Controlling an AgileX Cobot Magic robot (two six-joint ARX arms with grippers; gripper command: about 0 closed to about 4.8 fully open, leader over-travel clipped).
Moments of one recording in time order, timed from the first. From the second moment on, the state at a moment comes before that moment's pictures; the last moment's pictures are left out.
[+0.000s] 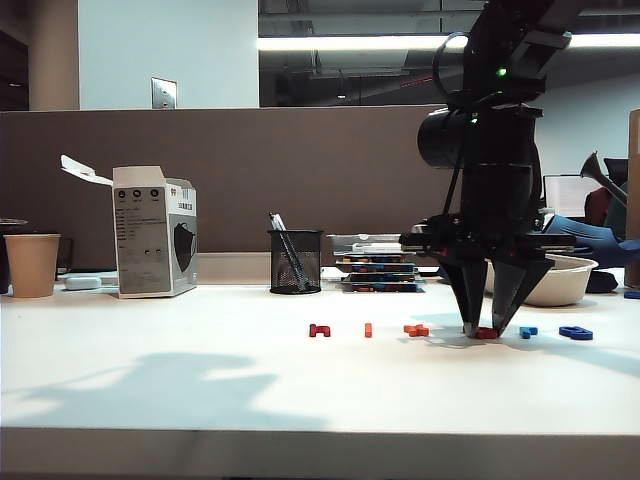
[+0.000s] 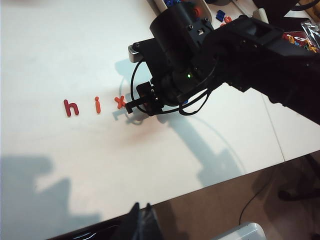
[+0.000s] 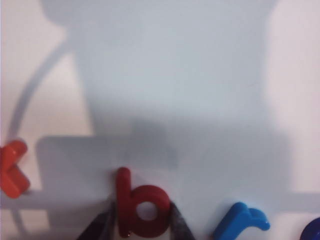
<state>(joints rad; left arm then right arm) -1.02 1.37 1.77 -1.11 -0.25 -0.73 0.36 2.05 1.54 -0.91 0.00 0.16</state>
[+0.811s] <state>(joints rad) -1.02 1.38 1.77 -1.11 -0.25 -0.73 0.36 2.05 1.54 -0.91 -0.01 0.15</state>
